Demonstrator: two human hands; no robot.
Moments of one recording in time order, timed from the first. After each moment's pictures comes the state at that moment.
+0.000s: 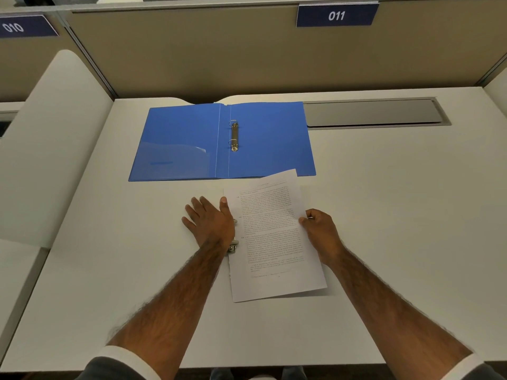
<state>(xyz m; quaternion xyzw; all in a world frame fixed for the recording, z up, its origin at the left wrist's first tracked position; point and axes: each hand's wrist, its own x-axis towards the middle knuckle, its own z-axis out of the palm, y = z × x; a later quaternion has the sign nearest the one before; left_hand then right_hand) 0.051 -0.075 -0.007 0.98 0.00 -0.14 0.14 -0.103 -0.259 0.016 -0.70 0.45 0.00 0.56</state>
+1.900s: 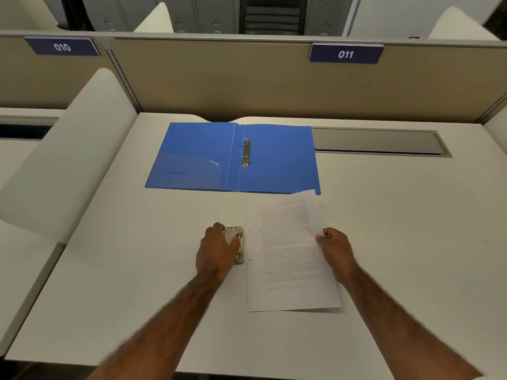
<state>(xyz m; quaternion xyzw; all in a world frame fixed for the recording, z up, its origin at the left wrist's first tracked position) 0.006 -0.036 0.036 0.95 -0.07 -0.14 0.27 -0.120 -0.278 0.021 -0.71 0.48 -0.02 0.52</state>
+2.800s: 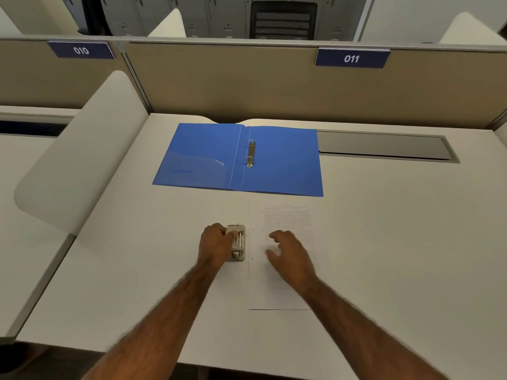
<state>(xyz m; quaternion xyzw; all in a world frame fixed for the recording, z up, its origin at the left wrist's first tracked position) 0.016 -0.038 0.041 0.93 -0.02 -0.17 0.32 -0.106 -0.192 0.025 -0.91 0.21 -0.01 0.36</state>
